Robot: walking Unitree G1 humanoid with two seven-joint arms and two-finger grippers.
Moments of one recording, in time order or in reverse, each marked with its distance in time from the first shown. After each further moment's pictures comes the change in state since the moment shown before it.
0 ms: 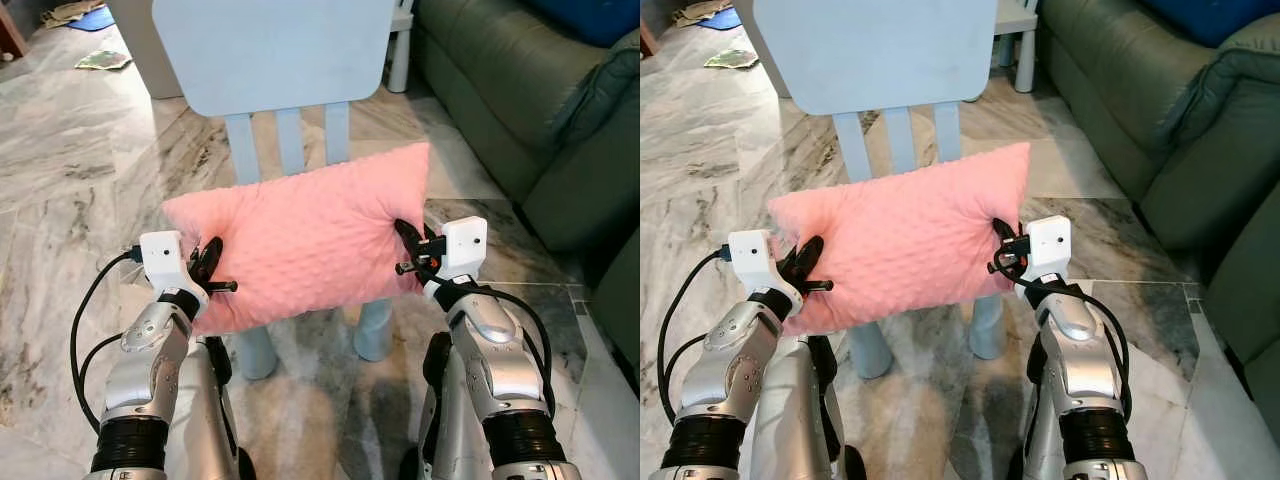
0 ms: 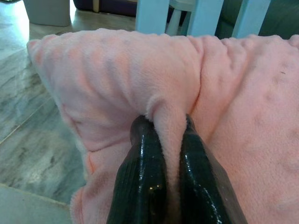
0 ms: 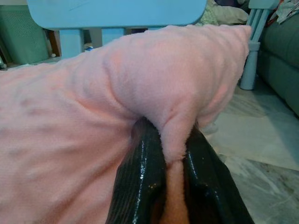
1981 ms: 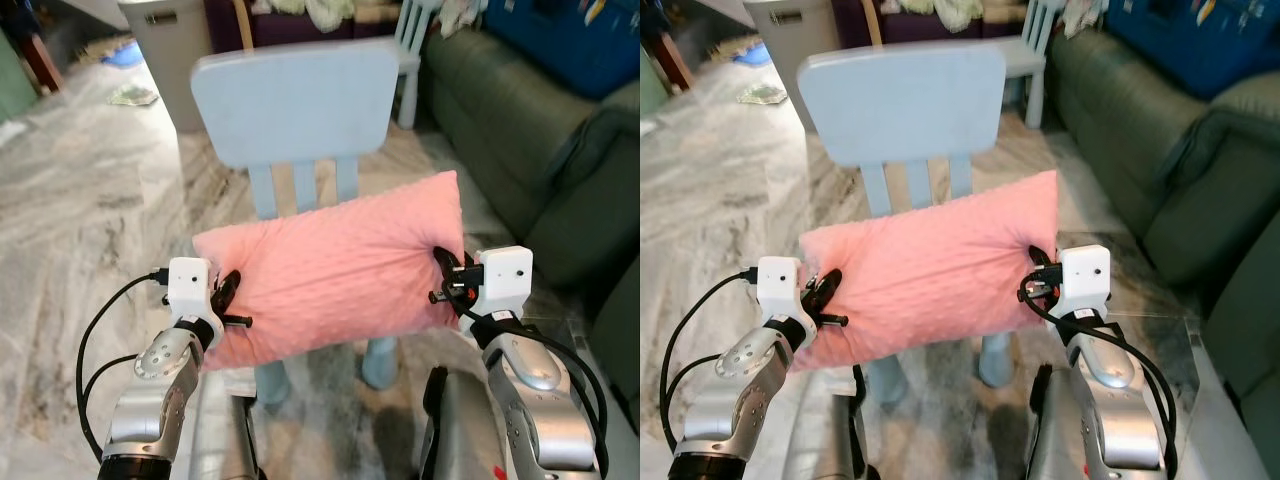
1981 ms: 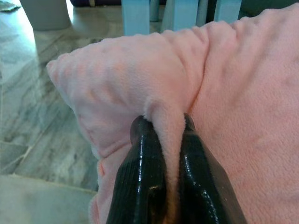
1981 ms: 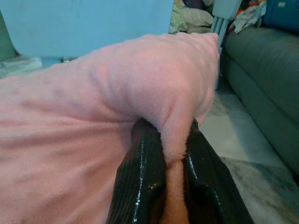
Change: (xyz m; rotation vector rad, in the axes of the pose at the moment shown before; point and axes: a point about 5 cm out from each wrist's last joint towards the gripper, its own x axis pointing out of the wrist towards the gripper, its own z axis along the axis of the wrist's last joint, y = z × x) left arm -0.023 -0.019 -0.024 0.117 0.152 -0.028; right arm -0.054 -0.010 0.008 -0.040 0.096 -0.162
